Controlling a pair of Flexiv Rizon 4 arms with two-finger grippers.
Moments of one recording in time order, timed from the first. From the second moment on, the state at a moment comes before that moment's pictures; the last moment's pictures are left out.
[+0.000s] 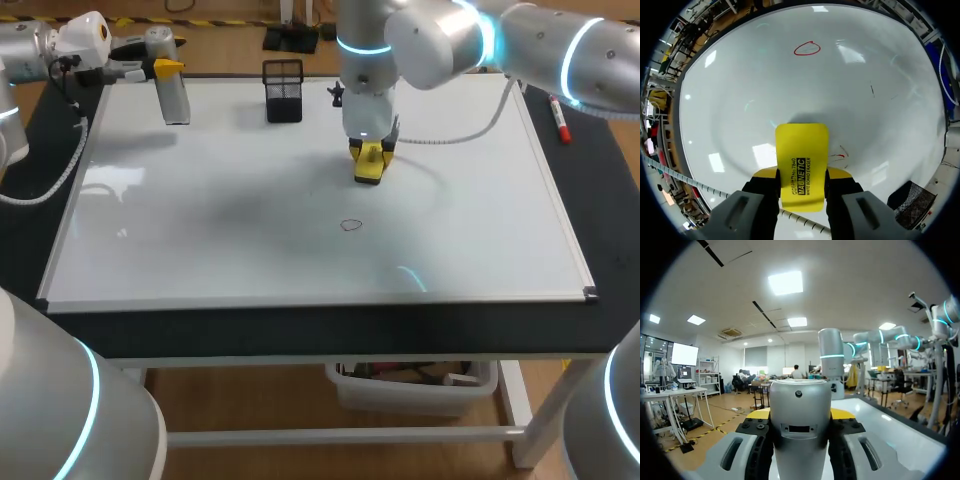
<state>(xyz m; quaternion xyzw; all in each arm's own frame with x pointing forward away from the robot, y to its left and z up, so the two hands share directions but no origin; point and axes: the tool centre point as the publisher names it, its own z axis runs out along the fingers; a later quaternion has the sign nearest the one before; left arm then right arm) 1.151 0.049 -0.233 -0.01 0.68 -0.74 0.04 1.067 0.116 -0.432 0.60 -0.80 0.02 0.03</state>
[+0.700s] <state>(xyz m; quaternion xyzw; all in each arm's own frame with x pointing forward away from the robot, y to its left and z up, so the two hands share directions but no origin) 1.151 0.049 -0.233 -0.01 0.68 -0.74 0.04 1.075 0.161 -0.401 0.65 -0.76 0.04 -0.02</state>
